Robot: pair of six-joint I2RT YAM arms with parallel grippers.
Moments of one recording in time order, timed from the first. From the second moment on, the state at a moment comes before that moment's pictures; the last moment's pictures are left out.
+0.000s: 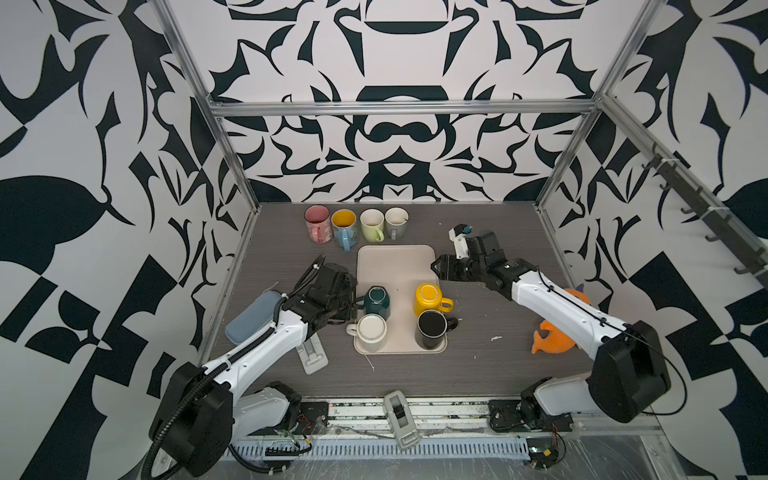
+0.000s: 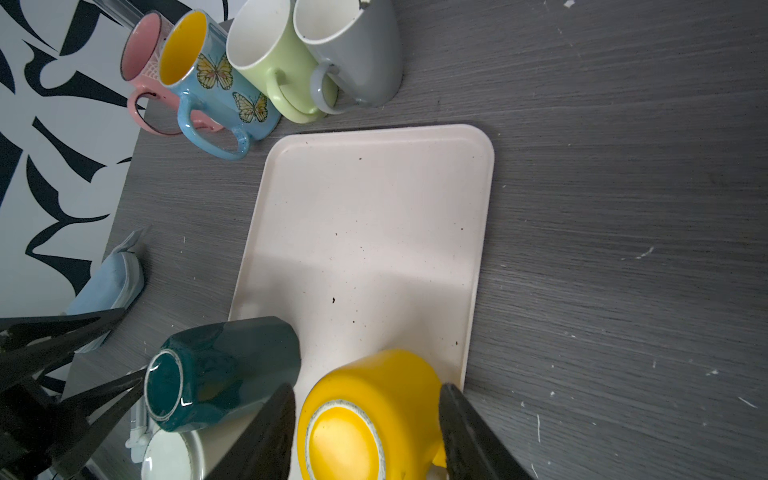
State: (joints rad) left arm -0.54 1.18 0.69 -0.31 0.02 -1.96; right arm 0.45 1.41 1.03 -0.39 -0.21 0.47
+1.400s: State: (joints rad) left arm -0.51 1.42 0.71 -0.16 0.08 -1.98; right arm 0.45 1.47 1.05 -0.39 -0.20 0.47
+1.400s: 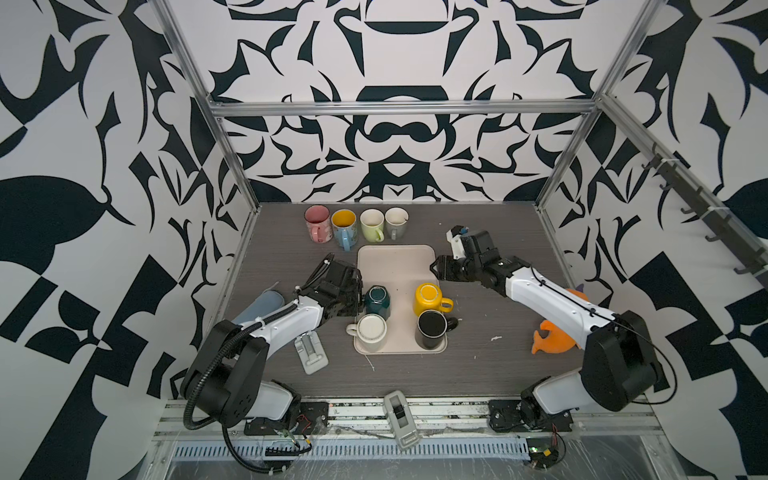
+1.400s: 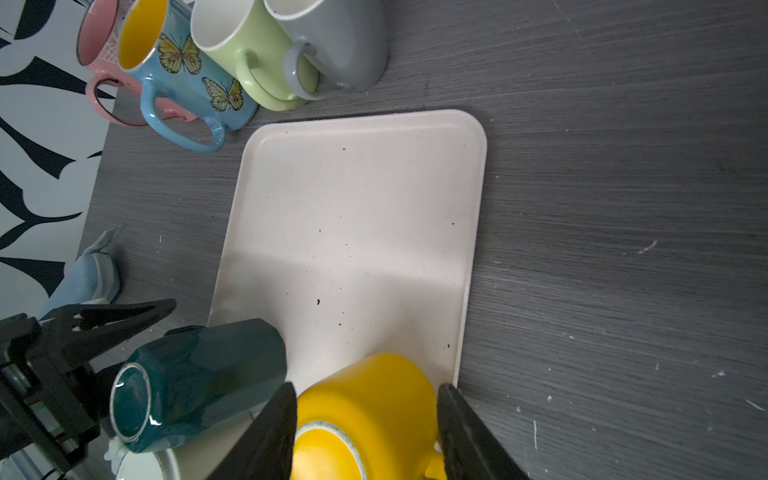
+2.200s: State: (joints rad) left arm -0.50 1.53 0.75 0.09 0.13 -2.02; right arm 0.45 1.49 1.05 -0.39 -0.19 0.47
